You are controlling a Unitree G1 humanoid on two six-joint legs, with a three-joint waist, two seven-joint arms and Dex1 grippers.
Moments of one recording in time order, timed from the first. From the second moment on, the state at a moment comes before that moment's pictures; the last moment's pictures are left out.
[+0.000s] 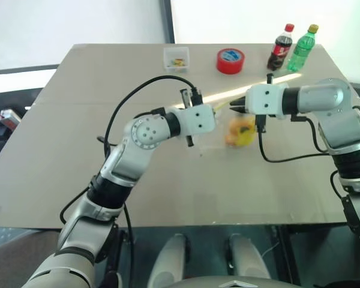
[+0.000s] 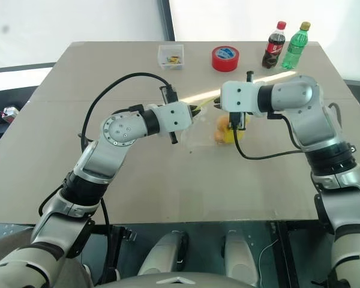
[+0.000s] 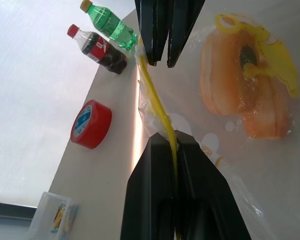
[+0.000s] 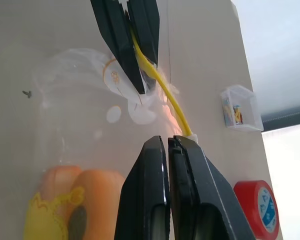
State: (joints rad) left arm -0.70 0.50 -0.32 -0.15 0.25 0.20 -0.75; right arm -0.91 -0.68 0.26 0.07 -0.04 0.06 1.14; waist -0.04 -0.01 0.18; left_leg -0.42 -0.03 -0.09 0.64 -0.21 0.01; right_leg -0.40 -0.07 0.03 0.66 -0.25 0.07
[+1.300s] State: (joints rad) left arm -0.70 0.50 -0.32 -0.15 0.25 0.19 -0.75; right arm -0.92 -0.69 0.25 0.10 -0.06 0.04 1.12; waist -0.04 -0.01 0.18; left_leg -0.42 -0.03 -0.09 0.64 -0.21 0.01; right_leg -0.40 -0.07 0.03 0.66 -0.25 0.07
